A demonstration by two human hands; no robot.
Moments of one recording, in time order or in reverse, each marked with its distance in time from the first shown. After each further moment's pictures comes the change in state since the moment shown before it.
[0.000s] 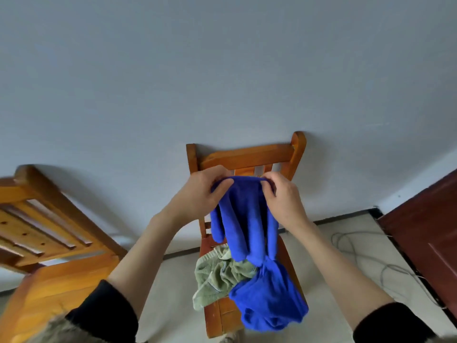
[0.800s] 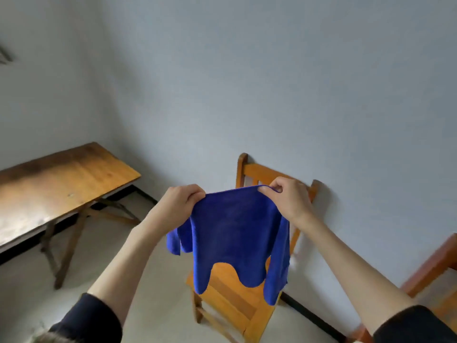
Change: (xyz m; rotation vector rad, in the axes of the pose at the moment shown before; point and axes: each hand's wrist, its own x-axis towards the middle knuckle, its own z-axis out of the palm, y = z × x) left_hand -0.497 -0.028 -0.313 0.435 0.698 -0.707; right_hand -0.153 -0.466 0.204 0.263 -0.551 -0.535
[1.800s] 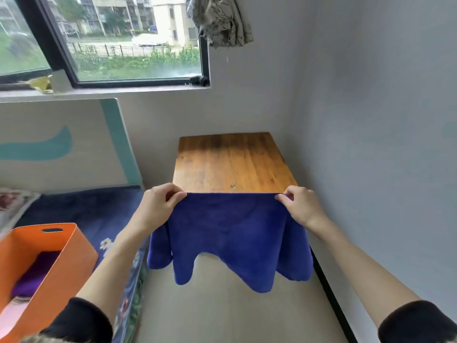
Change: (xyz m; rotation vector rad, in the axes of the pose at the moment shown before) left_hand -0.045 -0.412 -0.267 0.185 0.635 -0.764; right_hand 0.243 -0.278 0.490 0.046 -0.673 -0.408
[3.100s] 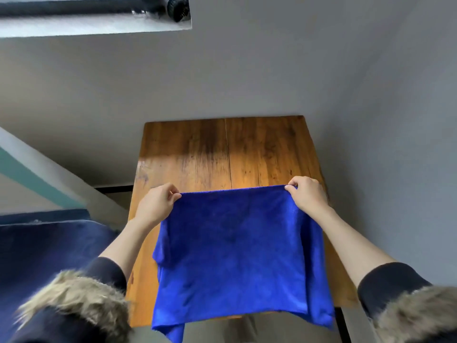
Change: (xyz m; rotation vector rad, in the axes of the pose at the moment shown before) left_hand 0.519 -0.230 0.265 0.274 -0.370 -0.368; right_hand 0.586 0.124 0.178 -0.262 -0.219 0.207
